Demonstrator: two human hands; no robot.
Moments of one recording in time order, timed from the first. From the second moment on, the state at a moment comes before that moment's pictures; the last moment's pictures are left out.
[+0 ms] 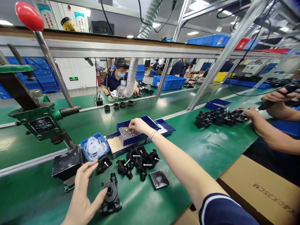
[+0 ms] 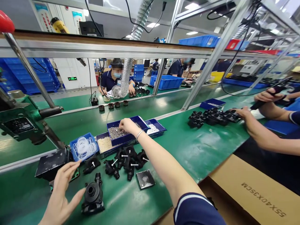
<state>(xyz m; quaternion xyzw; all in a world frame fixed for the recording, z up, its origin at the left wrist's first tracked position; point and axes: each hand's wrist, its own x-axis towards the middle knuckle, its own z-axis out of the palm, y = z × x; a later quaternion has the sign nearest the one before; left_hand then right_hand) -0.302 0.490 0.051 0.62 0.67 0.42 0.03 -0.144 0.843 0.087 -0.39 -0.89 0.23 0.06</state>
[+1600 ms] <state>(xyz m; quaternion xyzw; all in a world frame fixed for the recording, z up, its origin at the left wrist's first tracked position) -0.297 0.494 0.042 0.47 0.71 0.45 0.27 -0.094 0.595 0.020 -0.24 -0.76 0.52 0.31</state>
